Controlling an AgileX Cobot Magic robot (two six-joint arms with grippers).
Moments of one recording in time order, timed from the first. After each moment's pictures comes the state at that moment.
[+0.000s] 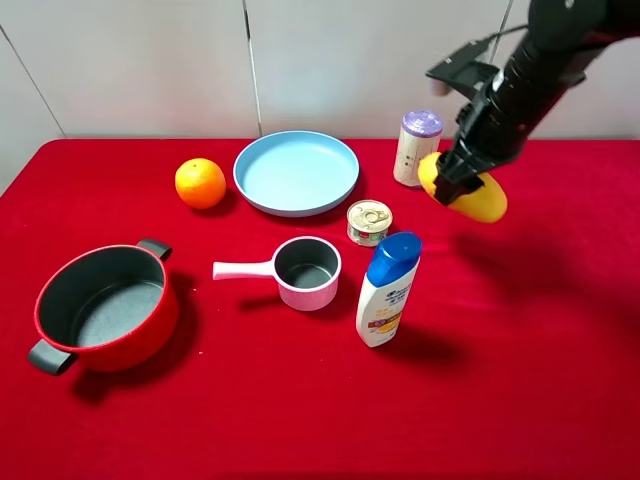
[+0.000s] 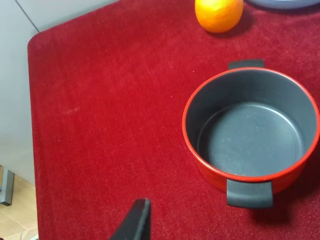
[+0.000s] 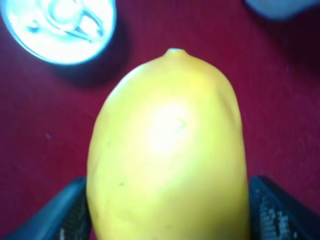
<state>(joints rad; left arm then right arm) -0.08 -0.01 -0.48 -0.02 1.08 0.33 0.35 1.78 -1.22 0.00 0.80 -0.45</state>
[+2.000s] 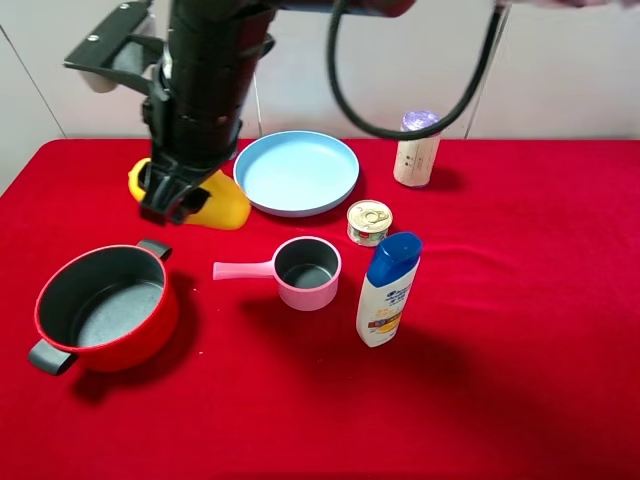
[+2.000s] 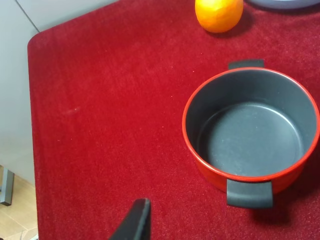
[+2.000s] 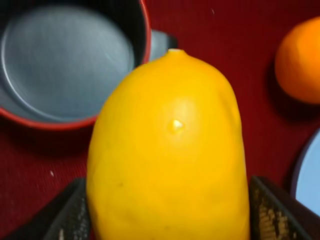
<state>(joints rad) -0.08 -0.01 -0.48 -0.02 1.08 0.33 1.00 2.07 -1.83 0.06 0.98 -0.44</state>
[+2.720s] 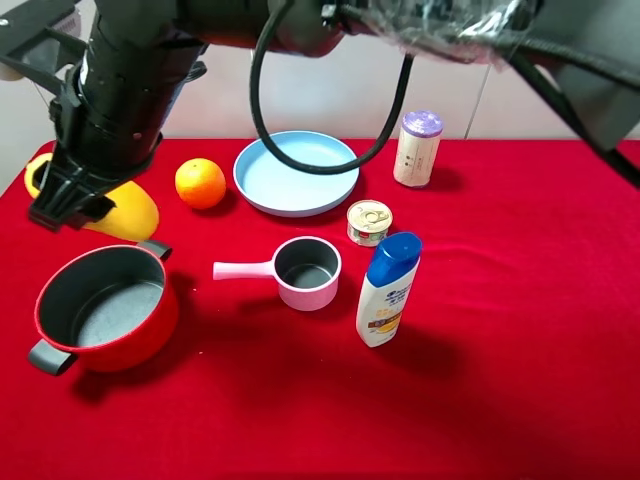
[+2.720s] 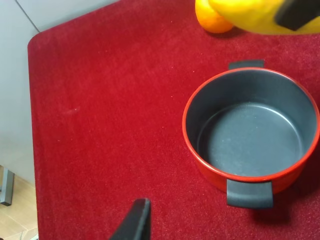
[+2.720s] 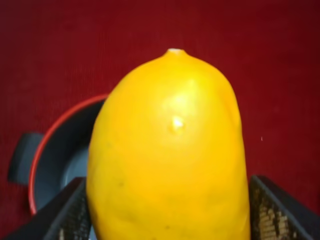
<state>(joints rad) -0.08 -0.01 -0.48 -0.02 1.08 0.33 1.05 2.19 -1.96 0.25 0.82 -0.46</state>
